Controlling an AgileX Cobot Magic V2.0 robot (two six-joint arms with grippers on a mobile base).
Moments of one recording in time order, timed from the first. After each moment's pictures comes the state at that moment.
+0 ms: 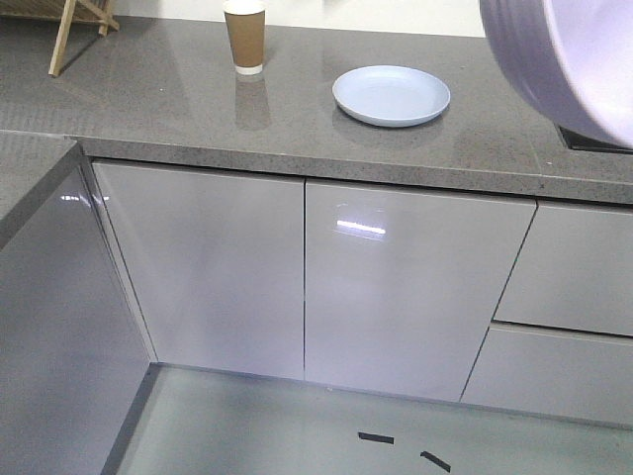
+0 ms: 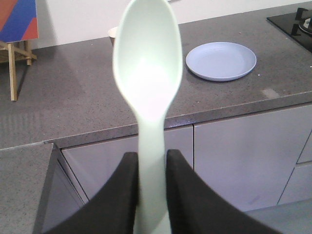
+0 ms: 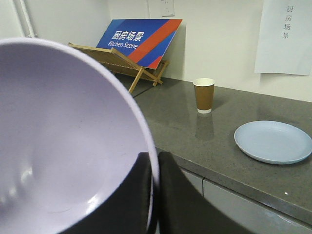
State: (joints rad) left arm -0.41 1.13 -1.52 0.24 0.89 -0.19; right arm -0.27 0.87 -1.30 1.00 1.01 -0.73
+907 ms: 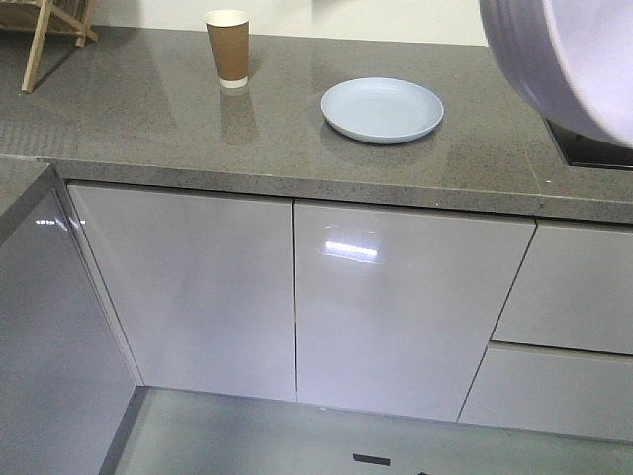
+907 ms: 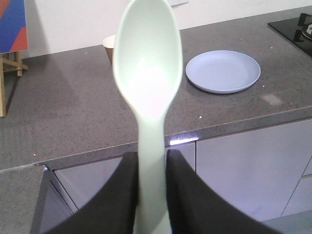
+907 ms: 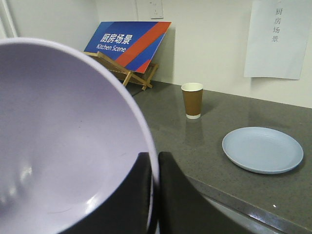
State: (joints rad) left arm -0.41 1.13 -1.52 0.24 0.89 -0.19; right arm -0.27 0.87 -1.30 1.00 1.01 -0.73
